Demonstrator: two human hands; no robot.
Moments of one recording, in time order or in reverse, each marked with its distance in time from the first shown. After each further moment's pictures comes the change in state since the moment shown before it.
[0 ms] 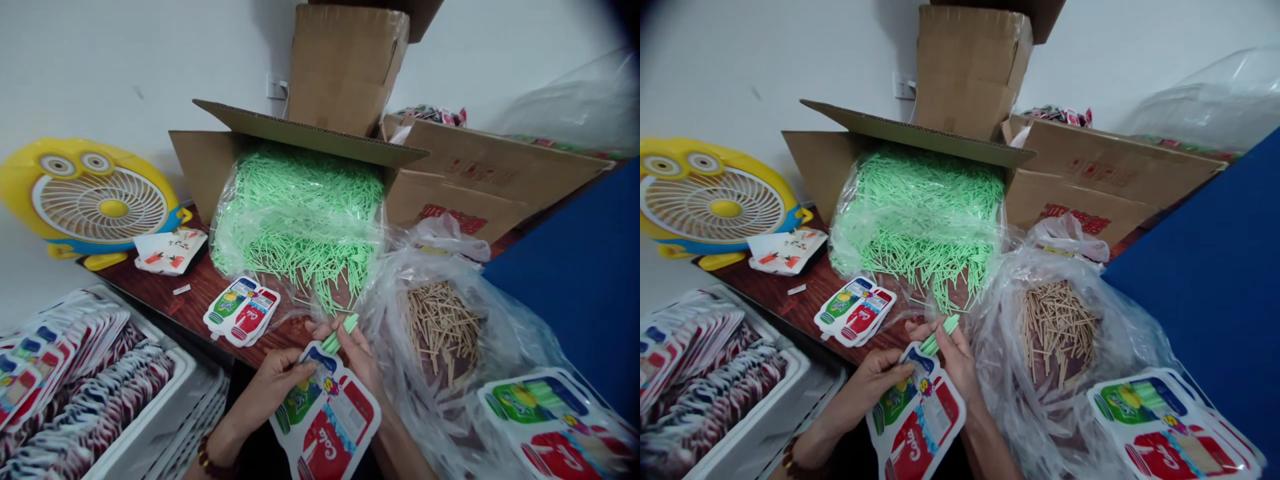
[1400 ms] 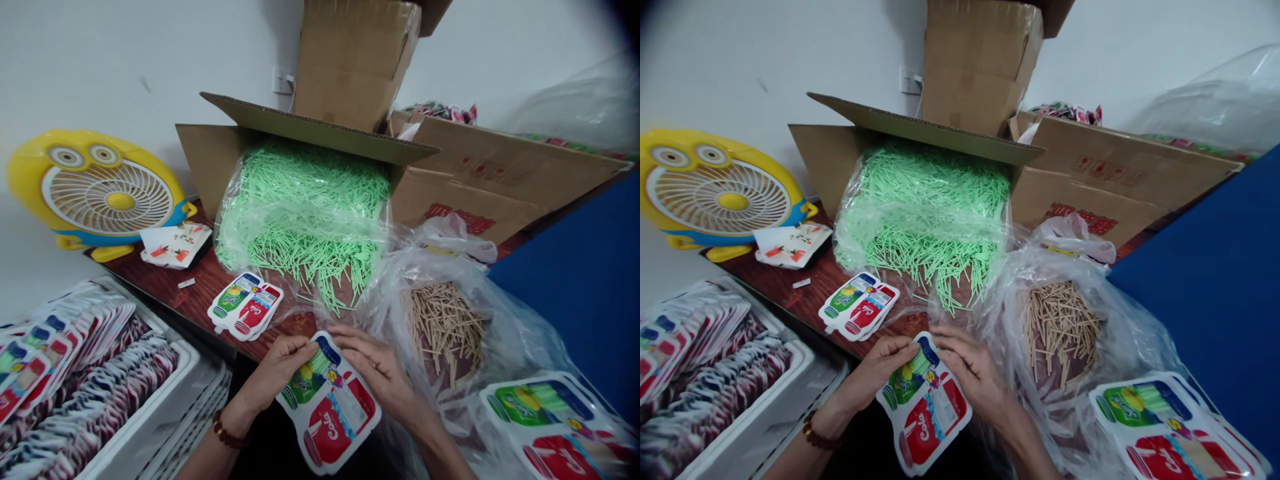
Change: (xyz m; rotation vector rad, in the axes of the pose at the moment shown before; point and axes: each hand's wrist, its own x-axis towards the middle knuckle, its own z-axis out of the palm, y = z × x) left_hand 0.014 -0.002 -0.001 -0.026 -0.017 0.018; right_hand -0.012 -0.037 -0.037 -0.979 -0.329 -0.326
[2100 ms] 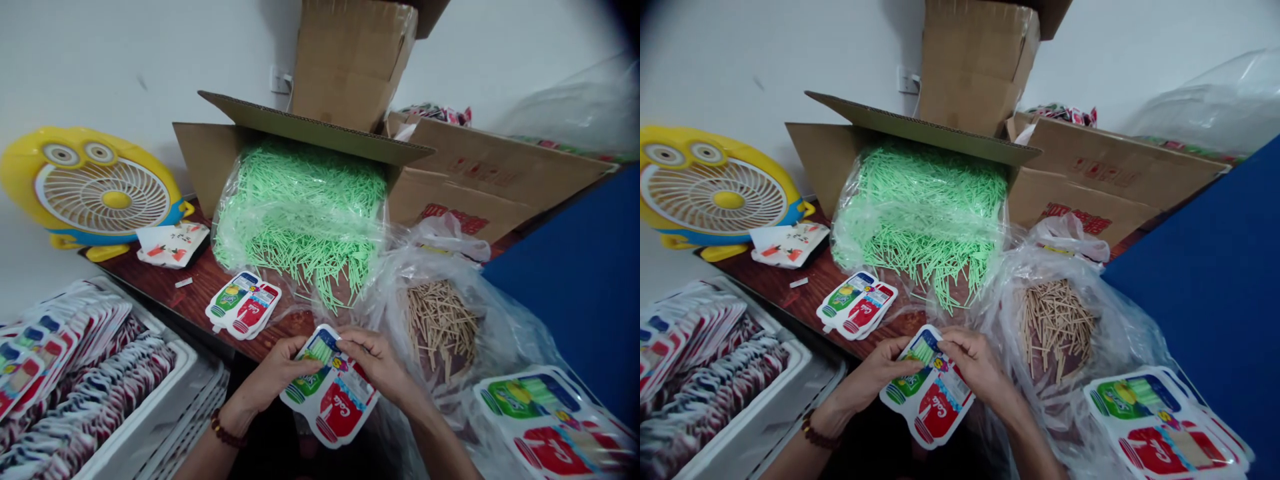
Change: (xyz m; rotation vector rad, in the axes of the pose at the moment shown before) left_hand -0.002 -0.005 -0.003 -0.074 -0.104 -0.049; right_hand 0.009 0.018 -0.004 0.045 -0.033 0.118
